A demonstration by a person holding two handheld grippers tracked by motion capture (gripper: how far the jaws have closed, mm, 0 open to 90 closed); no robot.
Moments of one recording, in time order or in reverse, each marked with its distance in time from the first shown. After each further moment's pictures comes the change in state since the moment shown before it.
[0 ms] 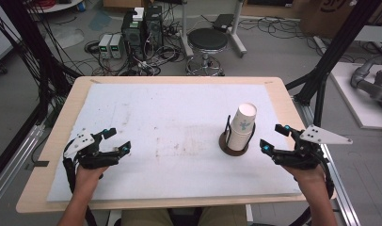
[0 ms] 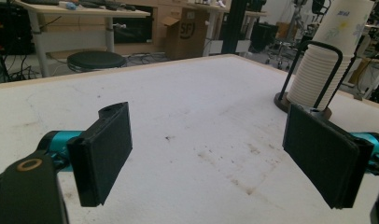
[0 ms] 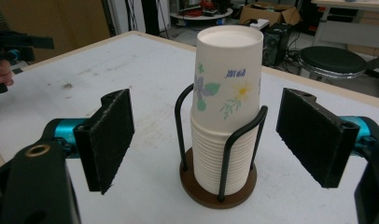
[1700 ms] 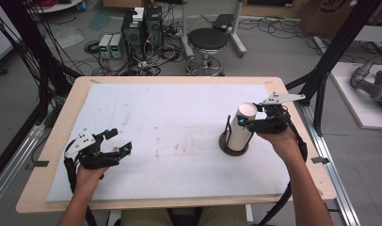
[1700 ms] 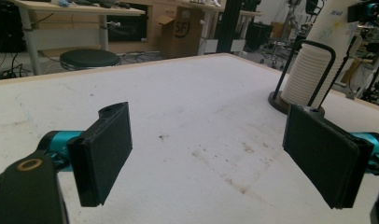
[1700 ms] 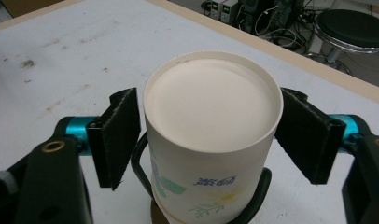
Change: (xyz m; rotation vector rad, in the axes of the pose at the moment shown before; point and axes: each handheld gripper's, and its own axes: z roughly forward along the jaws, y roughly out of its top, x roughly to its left) left arm 0.000 -0.001 0.002 0.003 -0.018 -0.009; right arm -0.025 0.046 0.096 0.216 0.023 -0.049
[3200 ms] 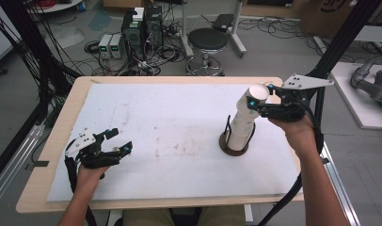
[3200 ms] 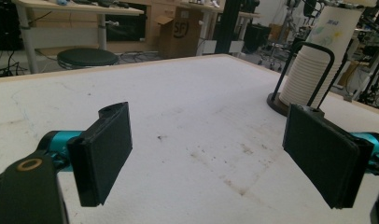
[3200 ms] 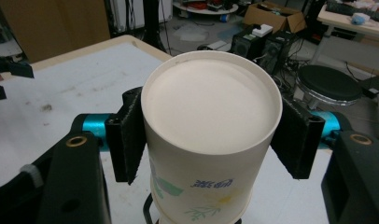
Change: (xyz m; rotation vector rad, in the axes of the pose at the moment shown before) left arm 0.002 -0.001 0.003 -0.003 -0.009 -0.015; right arm 0.006 0.049 -0.054 -0.166 -0.020 -0.065
